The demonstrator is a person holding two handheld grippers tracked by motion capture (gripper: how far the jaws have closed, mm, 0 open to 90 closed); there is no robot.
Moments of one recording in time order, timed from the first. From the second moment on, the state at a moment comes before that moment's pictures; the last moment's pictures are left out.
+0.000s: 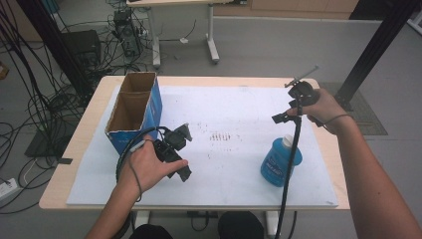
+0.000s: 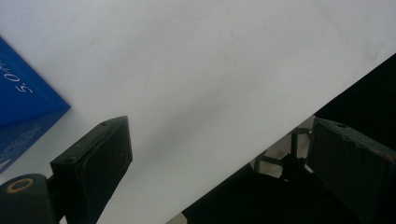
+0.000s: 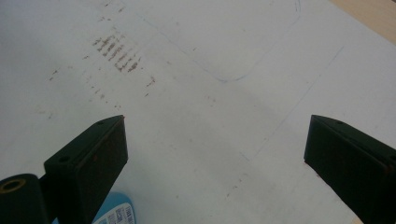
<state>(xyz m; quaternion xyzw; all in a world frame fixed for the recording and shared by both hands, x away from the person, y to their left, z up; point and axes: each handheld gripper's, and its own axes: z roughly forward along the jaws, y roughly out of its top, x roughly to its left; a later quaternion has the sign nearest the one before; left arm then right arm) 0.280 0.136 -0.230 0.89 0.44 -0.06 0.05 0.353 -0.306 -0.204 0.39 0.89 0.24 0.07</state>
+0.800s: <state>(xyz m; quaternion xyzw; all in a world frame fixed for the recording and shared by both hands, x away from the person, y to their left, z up) 0.279 0.134 -0.236 0.89 0.44 -0.06 0.04 0.342 -0.309 -0.196 0.38 0.89 0.24 0.08</state>
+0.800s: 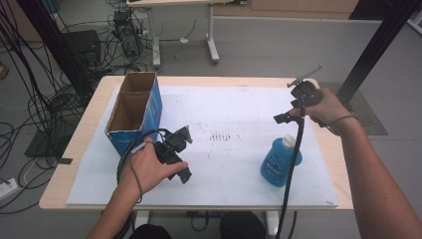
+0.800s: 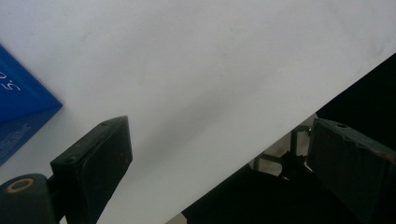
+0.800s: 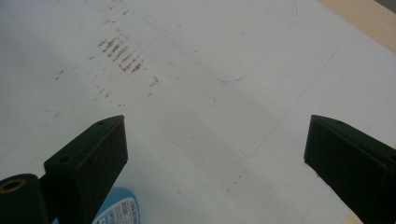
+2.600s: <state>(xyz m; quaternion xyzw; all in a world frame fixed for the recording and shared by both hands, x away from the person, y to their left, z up) 0.268 0.121 -0.235 0.90 0.43 -0.07 0.03 0.280 -0.305 -0.162 0.35 0.89 0.28 0.07</state>
